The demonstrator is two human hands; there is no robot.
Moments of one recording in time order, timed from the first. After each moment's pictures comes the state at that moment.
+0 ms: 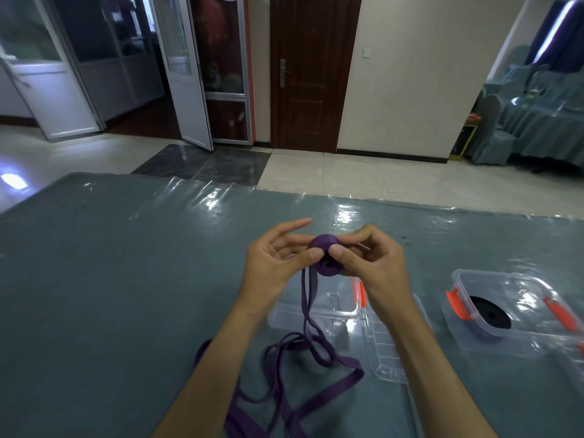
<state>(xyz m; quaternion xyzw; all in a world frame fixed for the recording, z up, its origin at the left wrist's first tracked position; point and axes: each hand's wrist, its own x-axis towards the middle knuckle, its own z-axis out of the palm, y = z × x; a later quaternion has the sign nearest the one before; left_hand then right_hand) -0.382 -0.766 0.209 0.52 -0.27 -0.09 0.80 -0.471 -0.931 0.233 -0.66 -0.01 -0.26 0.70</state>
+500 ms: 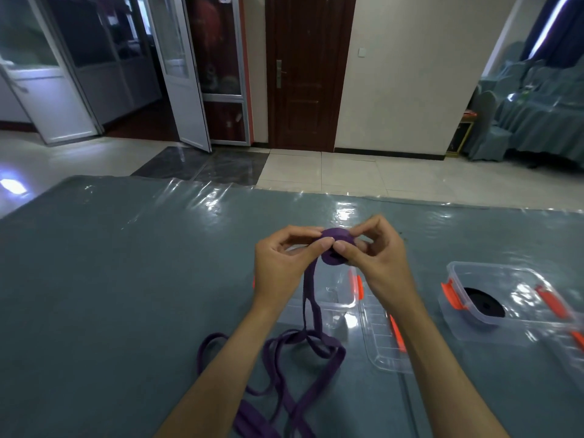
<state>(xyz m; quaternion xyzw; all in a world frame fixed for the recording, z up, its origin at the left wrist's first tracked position) -0.404 -0.783 0.212 0.57 -0.28 0.04 0.77 -0.484 -0.939 0.235 -0.70 -0.02 -0.28 0.66</state>
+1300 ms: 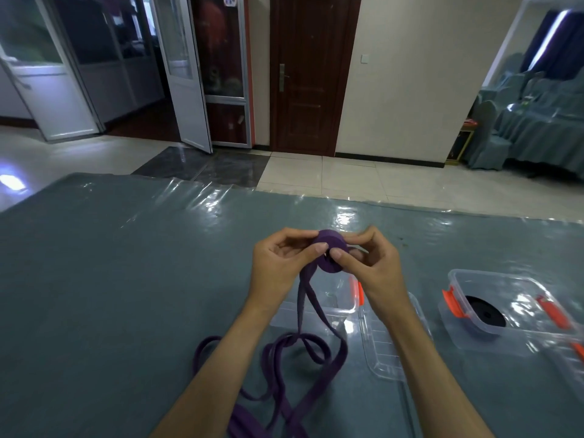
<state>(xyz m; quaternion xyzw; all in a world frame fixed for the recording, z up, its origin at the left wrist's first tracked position) -0.395 -0.774 0.205 0.52 -0.27 -0.03 0.81 -0.476 -0.936 0.218 -0.69 -0.02 -0.28 0.67</state>
